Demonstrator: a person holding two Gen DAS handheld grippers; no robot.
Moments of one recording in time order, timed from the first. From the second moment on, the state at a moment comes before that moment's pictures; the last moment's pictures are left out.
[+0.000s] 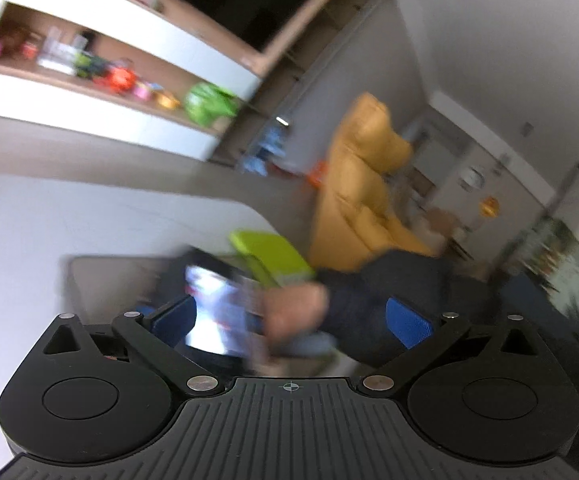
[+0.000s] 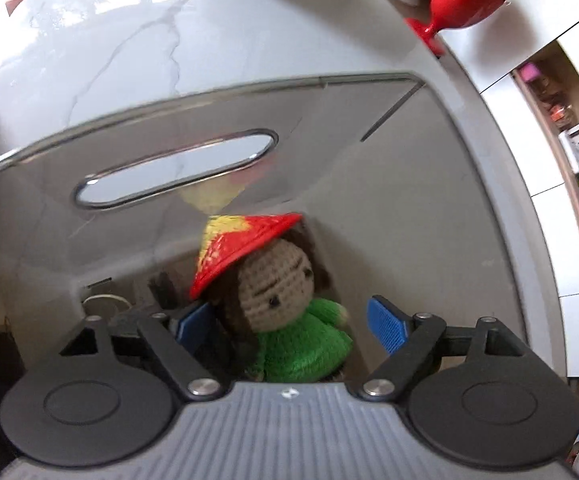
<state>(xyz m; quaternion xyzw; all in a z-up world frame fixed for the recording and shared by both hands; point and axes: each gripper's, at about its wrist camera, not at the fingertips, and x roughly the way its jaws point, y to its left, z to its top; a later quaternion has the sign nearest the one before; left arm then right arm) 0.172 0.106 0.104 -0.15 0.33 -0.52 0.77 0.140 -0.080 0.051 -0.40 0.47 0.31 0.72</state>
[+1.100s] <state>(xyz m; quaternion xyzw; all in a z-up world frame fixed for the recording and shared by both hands) 0.203 0.124 0.081 -0.22 0.35 -0.47 0.78 0.162 -0.263 0.126 -0.10 0.63 0.19 0.75</state>
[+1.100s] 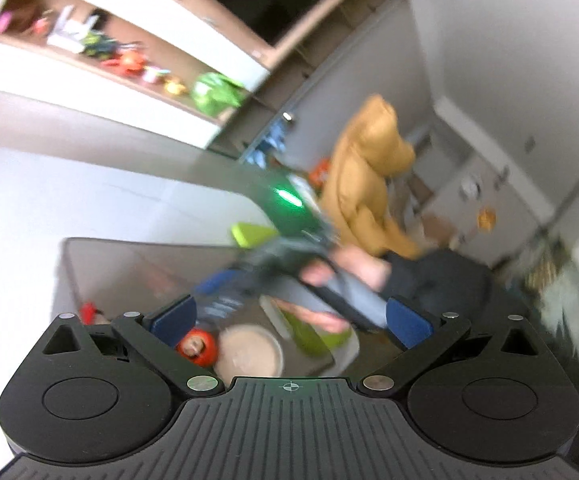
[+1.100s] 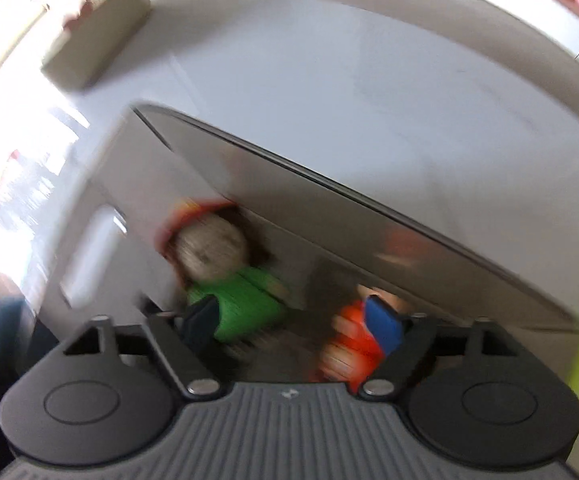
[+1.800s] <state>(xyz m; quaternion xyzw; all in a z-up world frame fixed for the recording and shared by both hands) 0.229 0.115 0.065 -0.23 0.39 -0.46 0.76 0.186 -0.277 0.061 -0.09 0.68 0.15 0.71</state>
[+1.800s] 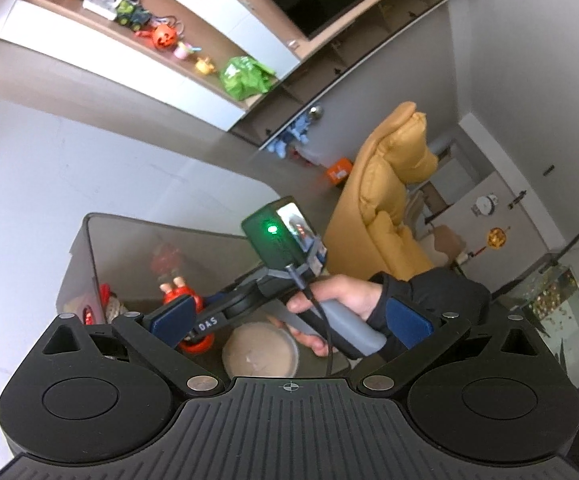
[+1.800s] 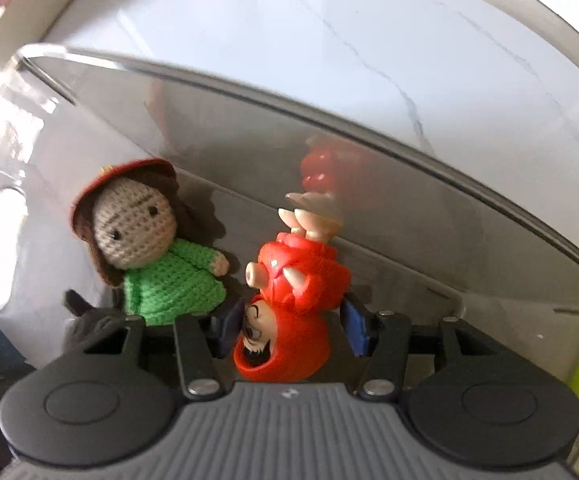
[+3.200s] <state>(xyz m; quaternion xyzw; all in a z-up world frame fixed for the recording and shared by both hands) 0.226 0.115 0.062 -0.24 0.40 -0.46 0.76 0.140 -0.280 0.105 -0.18 0.67 0.19 0.69</state>
